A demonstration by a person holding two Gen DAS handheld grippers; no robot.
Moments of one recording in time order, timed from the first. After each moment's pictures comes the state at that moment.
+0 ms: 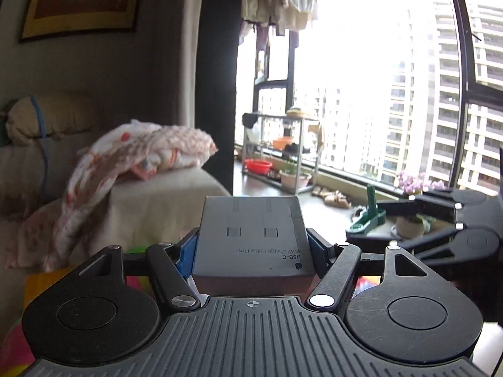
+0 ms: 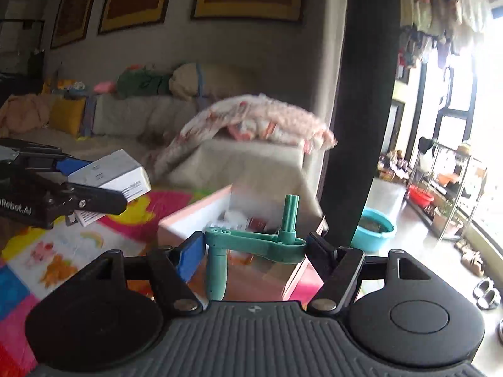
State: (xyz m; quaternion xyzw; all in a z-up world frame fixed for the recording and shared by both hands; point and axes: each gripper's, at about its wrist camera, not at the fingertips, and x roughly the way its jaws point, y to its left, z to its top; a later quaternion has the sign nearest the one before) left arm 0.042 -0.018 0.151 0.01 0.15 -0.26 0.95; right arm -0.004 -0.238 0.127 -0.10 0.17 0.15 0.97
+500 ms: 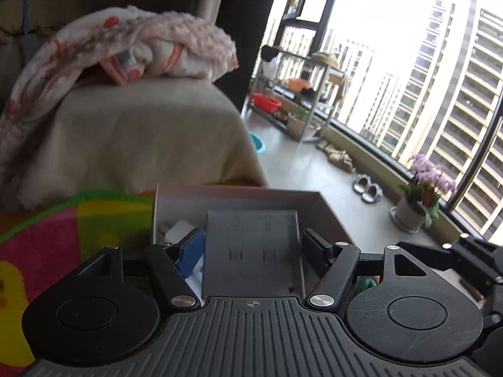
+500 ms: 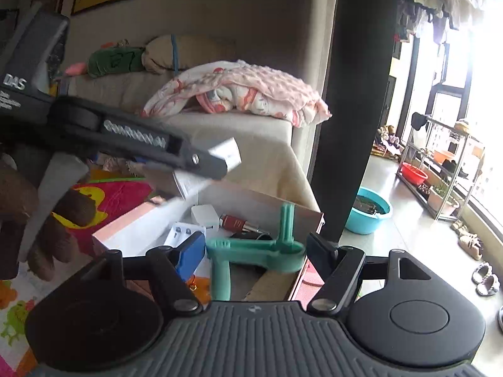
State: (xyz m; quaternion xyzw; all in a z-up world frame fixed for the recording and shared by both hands) left arm 0.213 -0.062 0.061 -0.05 0.32 -0.24 0.92; right arm 0.114 -0.222 0.081 -0.10 0.24 0.12 0.96
